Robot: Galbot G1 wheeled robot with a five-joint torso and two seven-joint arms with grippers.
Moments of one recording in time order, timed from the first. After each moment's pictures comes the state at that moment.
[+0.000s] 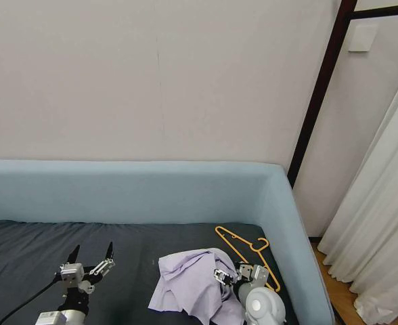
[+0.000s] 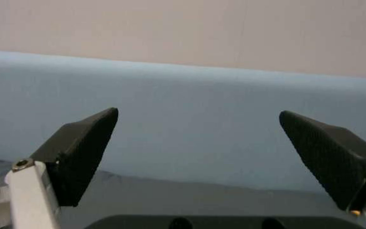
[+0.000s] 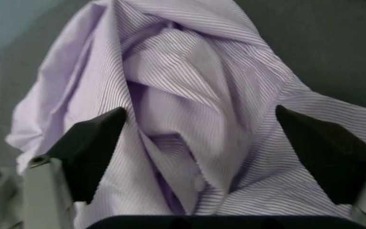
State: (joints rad) left arm 1.54 -1.32 -0.68 -1.93 -0.33 -0.21 -0.03; right arm -1.08 1.43 0.21 1.58 0.90 -0.54 0.50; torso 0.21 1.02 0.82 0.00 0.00
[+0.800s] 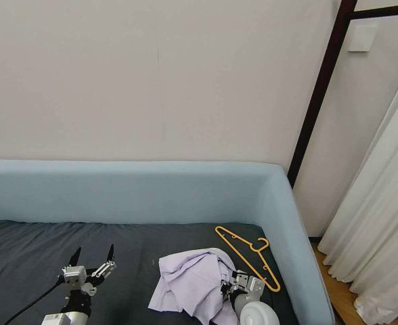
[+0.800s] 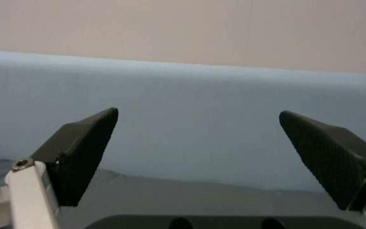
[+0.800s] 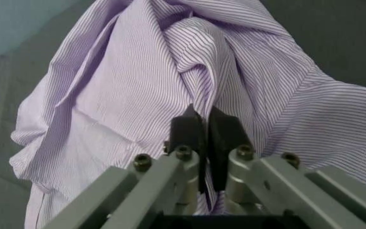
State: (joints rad) left arm 1.53 -1.32 -0.67 -1.89 -0.31 -0.24 -0.05; right arm -1.12 1.45 0.18 1.57 0.81 -0.44 0.45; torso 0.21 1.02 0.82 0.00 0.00
